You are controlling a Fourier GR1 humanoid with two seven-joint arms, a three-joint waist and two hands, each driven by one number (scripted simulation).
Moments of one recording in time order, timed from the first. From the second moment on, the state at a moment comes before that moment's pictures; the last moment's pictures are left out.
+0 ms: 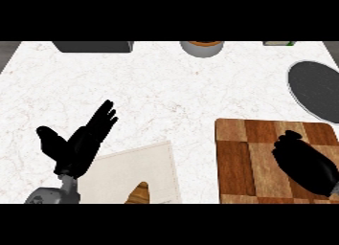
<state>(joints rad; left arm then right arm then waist) -0.07 0.16 -0.16 -1.55 0.28 -0.01 0.21 -0.10 -0.77 0.51 -1.58 1.75 0.00 -0.28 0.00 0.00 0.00</state>
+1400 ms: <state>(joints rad) -0.03 0.16 -0.14 -1.57 0.27 -0.02 0.21 0.06 -0.18 -0.16 -2.06 0.73 0.25 0.04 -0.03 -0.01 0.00</state>
